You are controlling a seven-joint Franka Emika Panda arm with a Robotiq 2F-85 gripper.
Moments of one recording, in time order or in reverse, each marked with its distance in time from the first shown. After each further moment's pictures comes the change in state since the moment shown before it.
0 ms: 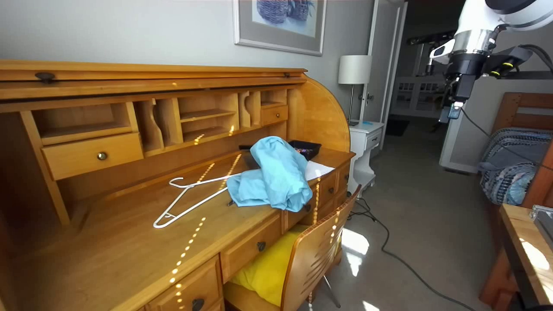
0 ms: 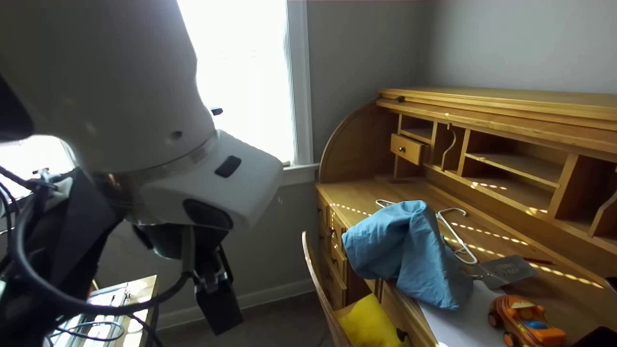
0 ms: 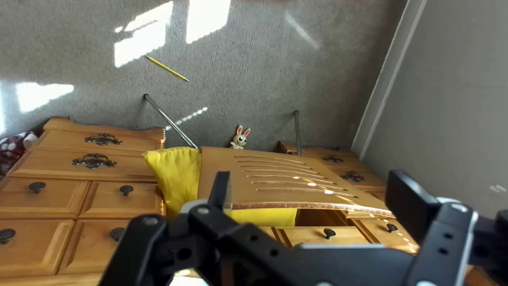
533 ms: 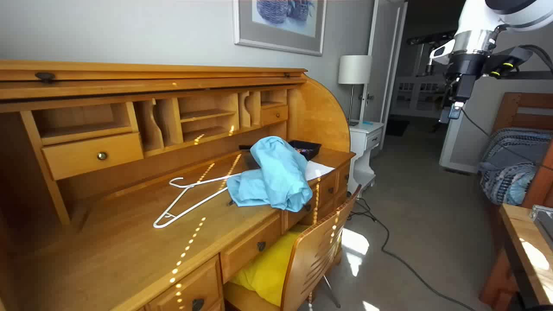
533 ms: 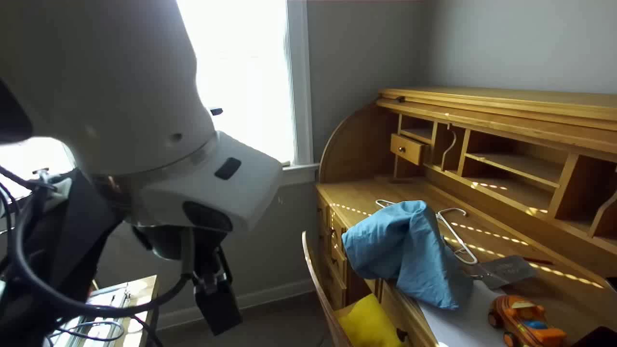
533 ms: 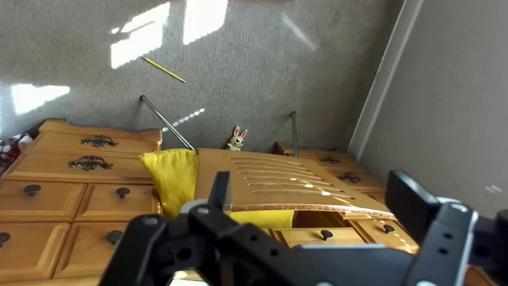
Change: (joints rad) arm 0.011 -0.003 -0.013 0.000 -0.001 -0.010 0.000
